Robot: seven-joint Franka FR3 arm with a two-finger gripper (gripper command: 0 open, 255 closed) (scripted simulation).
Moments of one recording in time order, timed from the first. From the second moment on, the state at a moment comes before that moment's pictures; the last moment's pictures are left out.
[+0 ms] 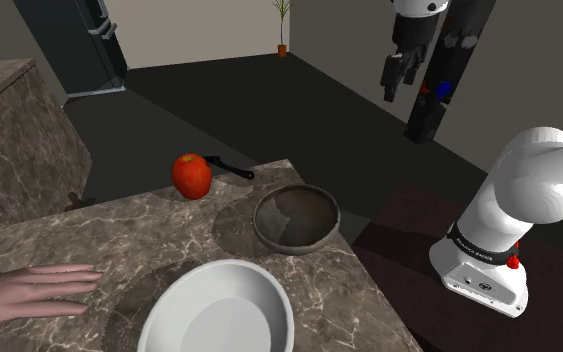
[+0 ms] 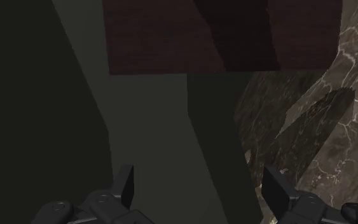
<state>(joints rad) 0.01 -0.83 0.06 -2.45 -0.11 1.60 0.11</state>
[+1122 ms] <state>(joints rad) 0.21 -0.41 -0.16 -2.43 0.06 2.14 -0.40</state>
